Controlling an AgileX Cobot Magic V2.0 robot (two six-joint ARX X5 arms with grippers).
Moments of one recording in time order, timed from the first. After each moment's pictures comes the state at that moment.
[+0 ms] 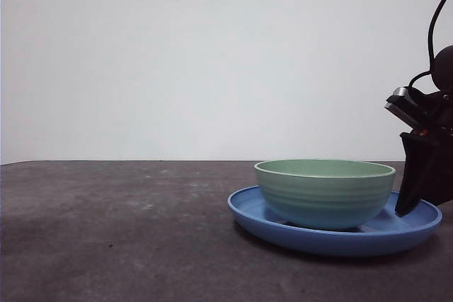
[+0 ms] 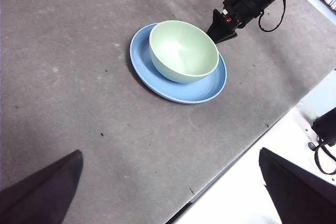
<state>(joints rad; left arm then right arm) -0.61 0.50 0.88 -0.94 0.26 -0.20 0.02 1.70 0.95 -0.60 -0.63 0.03</state>
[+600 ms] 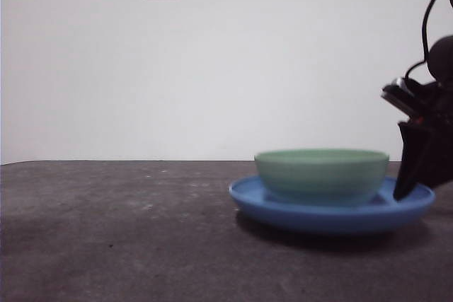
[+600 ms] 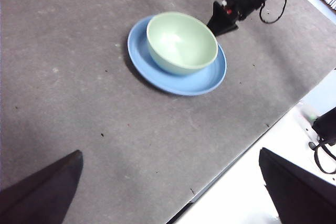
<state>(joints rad) -0.61 0.50 0.88 -0.94 0.26 -0.19 0.02 1.70 1.03 -0.67 -0.61 0.06</state>
